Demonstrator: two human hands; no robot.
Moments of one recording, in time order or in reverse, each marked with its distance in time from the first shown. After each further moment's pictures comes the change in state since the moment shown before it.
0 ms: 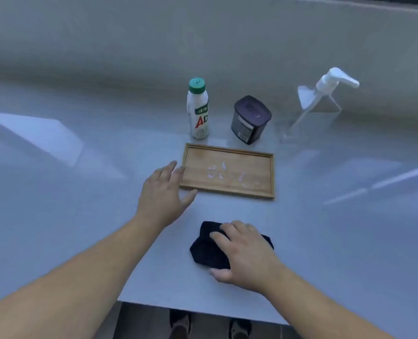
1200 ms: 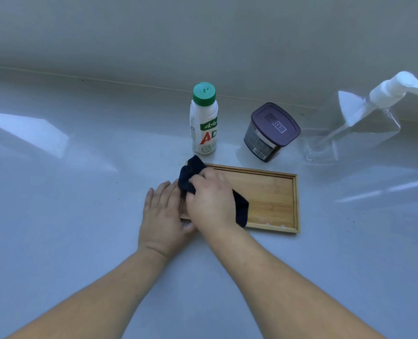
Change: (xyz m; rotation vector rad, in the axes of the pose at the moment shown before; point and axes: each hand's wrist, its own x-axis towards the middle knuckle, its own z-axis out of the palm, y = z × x) left_hand 0.050 -0.024 0.070 -0.168 0.112 -0.057; right_hand 0.220 0.002 -0.046 0.345 0.496 0.273
